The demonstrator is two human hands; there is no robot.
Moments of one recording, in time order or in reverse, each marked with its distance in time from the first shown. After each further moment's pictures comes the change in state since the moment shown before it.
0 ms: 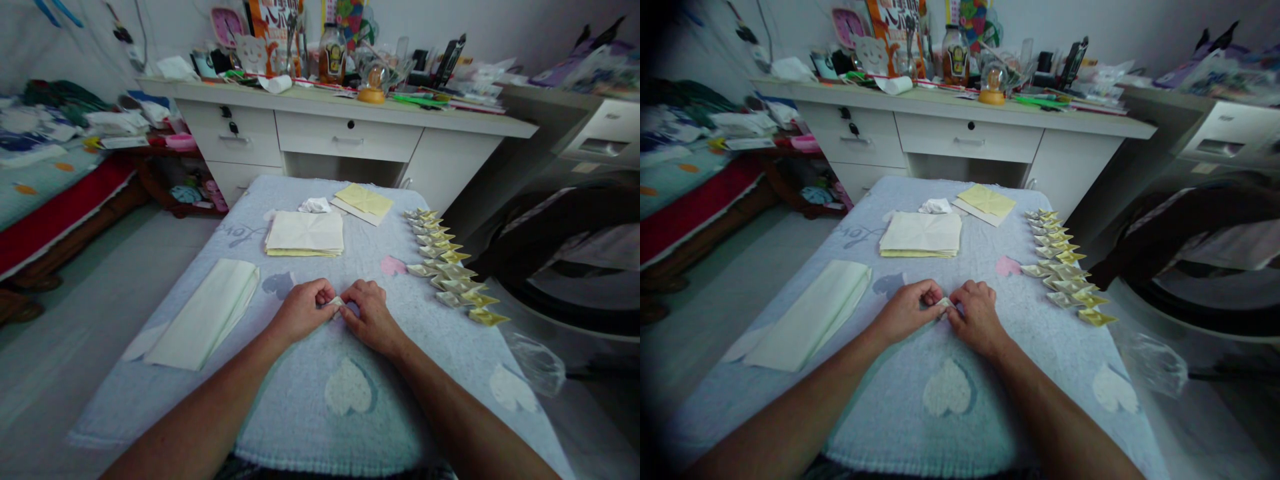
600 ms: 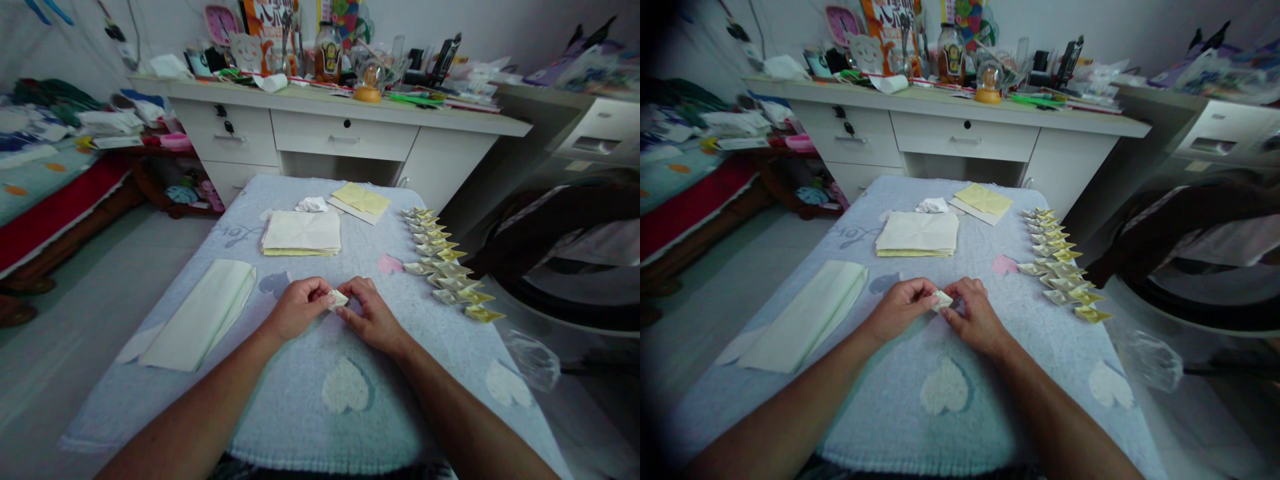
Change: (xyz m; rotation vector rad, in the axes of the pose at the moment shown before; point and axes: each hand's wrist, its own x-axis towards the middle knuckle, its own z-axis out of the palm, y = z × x) left_hand -0.001 0.007 -0.006 -0.312 -0.026 -0.056; right_hand 0.000 -0.002 -0.012 0.291 0.043 -0.123
